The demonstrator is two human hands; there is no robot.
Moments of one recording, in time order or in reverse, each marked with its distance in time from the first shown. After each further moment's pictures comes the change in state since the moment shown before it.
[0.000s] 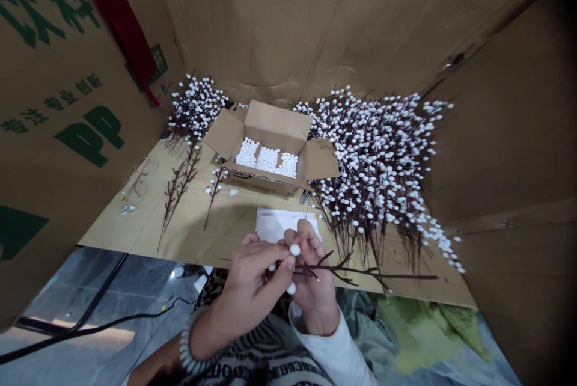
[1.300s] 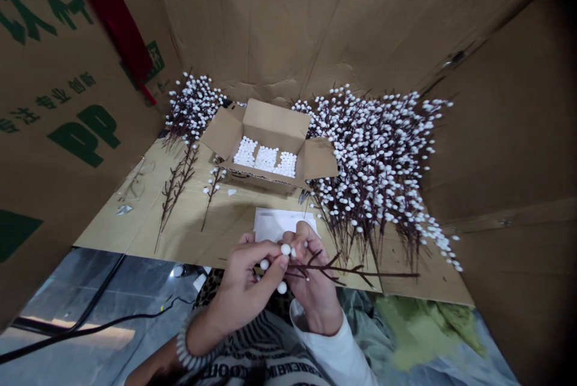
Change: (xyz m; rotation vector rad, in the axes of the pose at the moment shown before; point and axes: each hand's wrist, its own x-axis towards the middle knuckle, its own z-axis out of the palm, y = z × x) left_hand -0.004 -0.010 0.004 -0.109 0.057 -0.102; right_hand -0.001 -0.004 -0.004 -0.075 -0.033 0.009
